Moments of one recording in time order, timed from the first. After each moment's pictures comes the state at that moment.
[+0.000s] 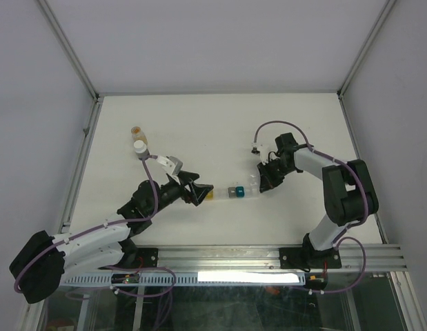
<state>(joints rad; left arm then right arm) -0.80 0.92 0.27 0.61 0.07 -0.36 0.23 1.65 0.91 -0.62 -0.56 -0.38</state>
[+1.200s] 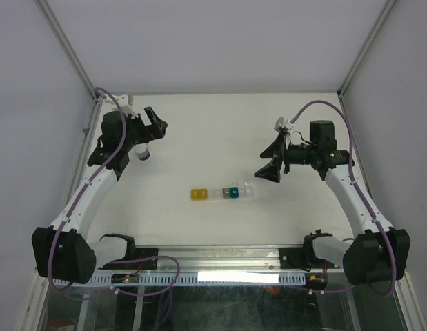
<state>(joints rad) -0.17 1.13 0.93 -0.08 0.13 -0.42 0.14 1.14 0.96 -0.54 -1.11 -0.43</state>
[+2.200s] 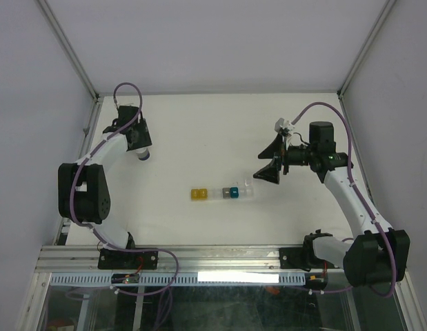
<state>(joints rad) -0.07 1.66 1.16 -0.39 -0.20 -0.29 0.14 1.14 0.90 -0.47 -1.17 -0.37</state>
